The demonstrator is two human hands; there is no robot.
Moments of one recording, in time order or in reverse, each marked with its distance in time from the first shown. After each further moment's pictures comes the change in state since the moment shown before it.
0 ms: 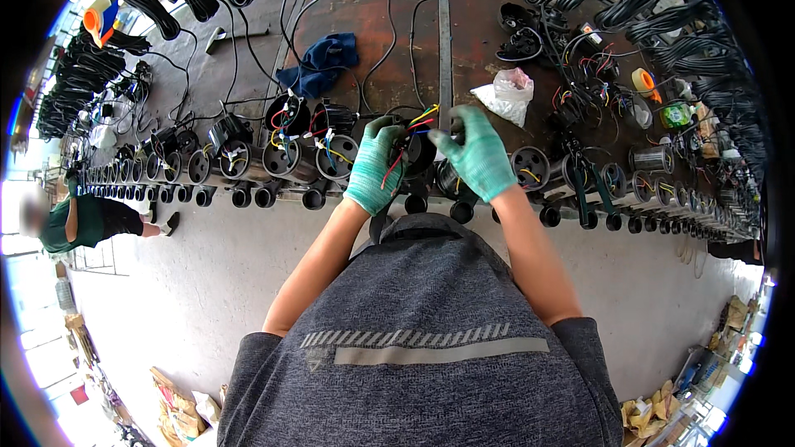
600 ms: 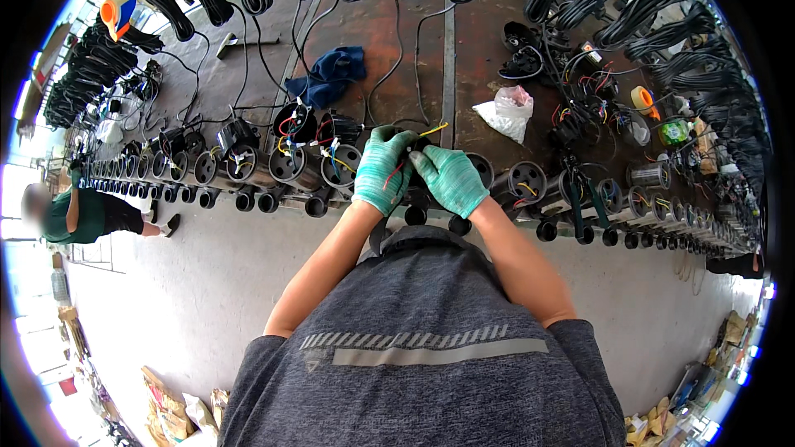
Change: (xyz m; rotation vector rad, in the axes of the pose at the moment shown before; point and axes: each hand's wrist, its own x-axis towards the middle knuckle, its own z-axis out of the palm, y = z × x) left_hand 0.014 0.002 0.011 0.145 0.056 -0.091; right_hand -0.003 0.007 0.034 0.057 -0.247 -0.189
